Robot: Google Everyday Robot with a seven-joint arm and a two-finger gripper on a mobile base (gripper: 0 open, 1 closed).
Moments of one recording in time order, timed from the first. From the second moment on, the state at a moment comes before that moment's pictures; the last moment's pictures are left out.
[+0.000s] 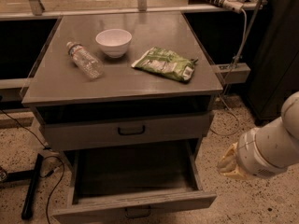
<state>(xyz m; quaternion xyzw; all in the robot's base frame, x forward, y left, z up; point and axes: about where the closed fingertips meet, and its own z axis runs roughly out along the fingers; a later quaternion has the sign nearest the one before) 0.378 -0.205 0.749 -0.63 0.75 0.05 0.17</state>
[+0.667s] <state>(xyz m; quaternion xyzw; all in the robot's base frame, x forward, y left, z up) 0.381 -0.200 0.718 -0.62 0.76 0.06 0.16</state>
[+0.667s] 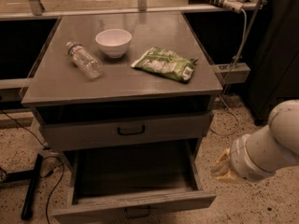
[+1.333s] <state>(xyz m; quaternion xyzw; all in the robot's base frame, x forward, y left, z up) 0.377 -0.189 0.623 -0.59 0.78 0.11 0.19</state>
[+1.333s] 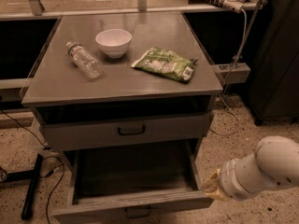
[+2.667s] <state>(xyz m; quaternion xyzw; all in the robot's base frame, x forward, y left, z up) 0.370 -0.159 0.498 -0.57 0.79 0.16 0.18</state>
